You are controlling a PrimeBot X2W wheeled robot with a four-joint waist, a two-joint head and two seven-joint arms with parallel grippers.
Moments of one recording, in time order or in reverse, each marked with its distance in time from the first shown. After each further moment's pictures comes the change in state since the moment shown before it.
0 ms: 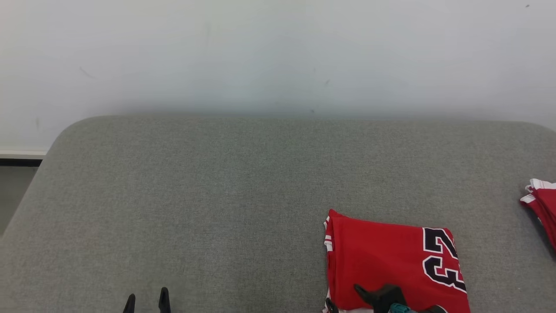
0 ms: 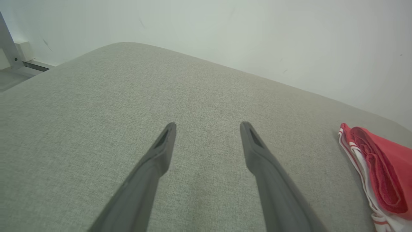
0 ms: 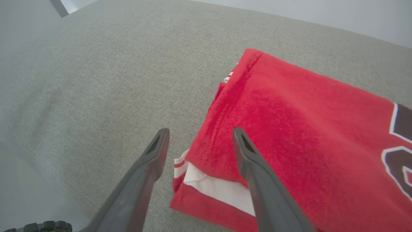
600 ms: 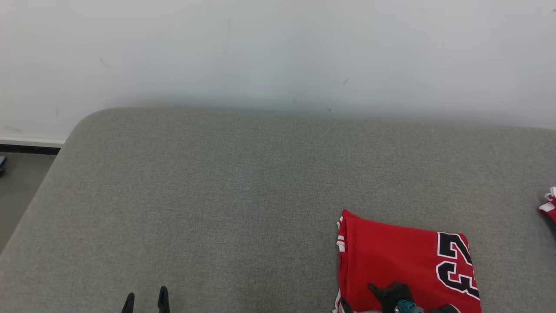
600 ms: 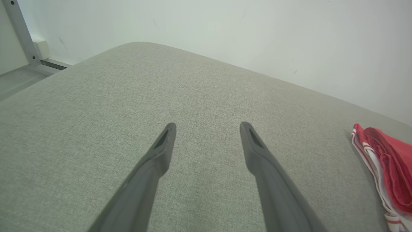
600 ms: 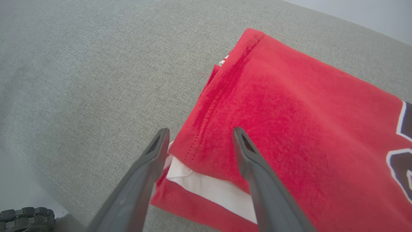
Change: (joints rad) left arm -0.003 0.012 -0.005 0.007 -0.001 -0.006 0.000; right arm -0.007 0.000 -0.051 0.053 -0.066 0.000 0.016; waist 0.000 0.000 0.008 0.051
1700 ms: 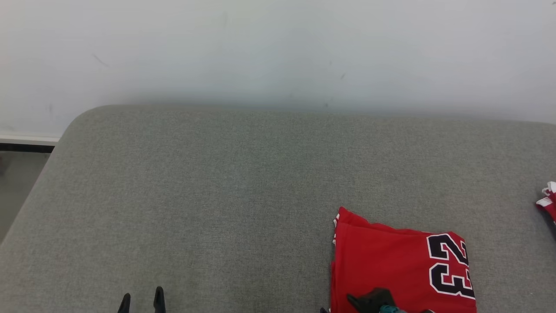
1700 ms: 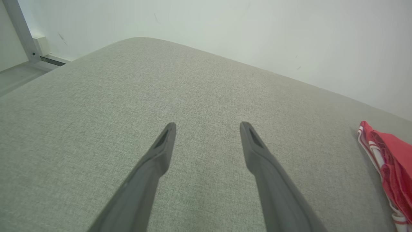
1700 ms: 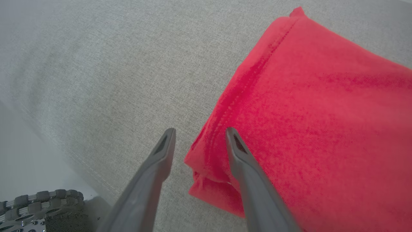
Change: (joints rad) left arm -0.015 0.000 0.013 0.029 -0.003 -0.010 -0.006; right arm -0.010 0.000 0.091 0.016 0.067 0.000 0.039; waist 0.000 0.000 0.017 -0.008
